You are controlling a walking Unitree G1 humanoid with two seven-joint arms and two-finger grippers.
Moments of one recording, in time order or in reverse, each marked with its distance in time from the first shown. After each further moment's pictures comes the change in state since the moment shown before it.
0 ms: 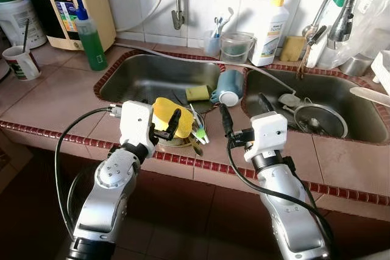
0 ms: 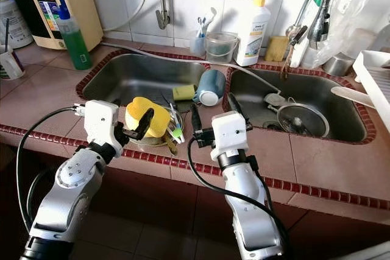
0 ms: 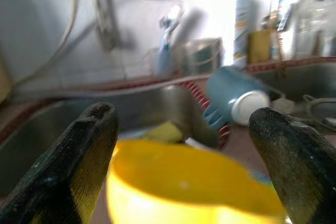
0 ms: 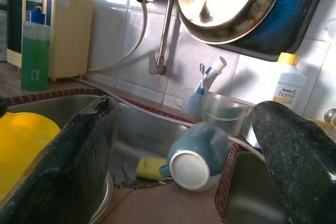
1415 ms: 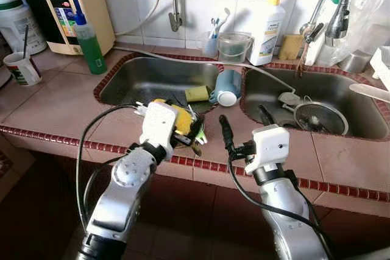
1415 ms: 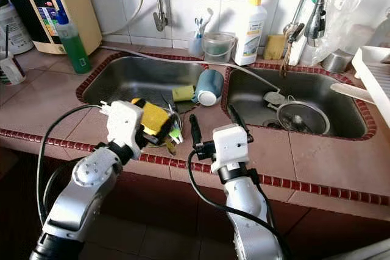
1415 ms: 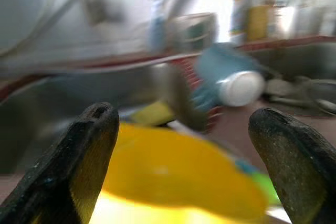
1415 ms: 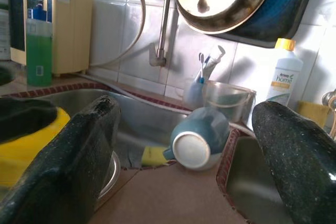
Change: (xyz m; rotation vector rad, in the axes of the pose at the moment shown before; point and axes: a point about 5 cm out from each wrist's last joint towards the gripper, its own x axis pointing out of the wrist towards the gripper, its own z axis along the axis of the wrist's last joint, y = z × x) left arm 0.012 -0.005 -0.012 -0.076 0.119 0.042; right arm -0.017 0.004 -0.001 0.015 0.027 0.004
